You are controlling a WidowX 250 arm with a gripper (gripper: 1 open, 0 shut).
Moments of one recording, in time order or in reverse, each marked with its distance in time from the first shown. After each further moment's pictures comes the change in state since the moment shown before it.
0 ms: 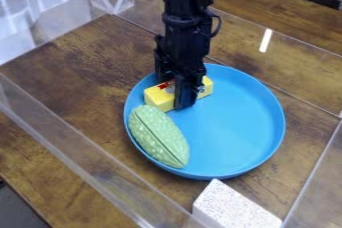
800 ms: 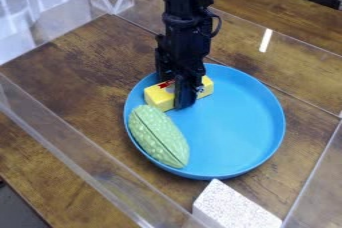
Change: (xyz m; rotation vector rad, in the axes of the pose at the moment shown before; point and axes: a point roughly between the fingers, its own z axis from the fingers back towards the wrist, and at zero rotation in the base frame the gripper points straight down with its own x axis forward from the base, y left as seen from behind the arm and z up) arm 0.001 0.001 0.000 0.017 -0.002 -0.034
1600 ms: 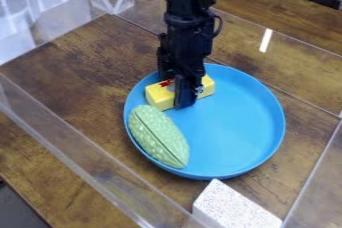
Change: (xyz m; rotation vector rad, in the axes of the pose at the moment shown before) arm 0.003 0.000 0.000 0.016 -0.008 -0.049
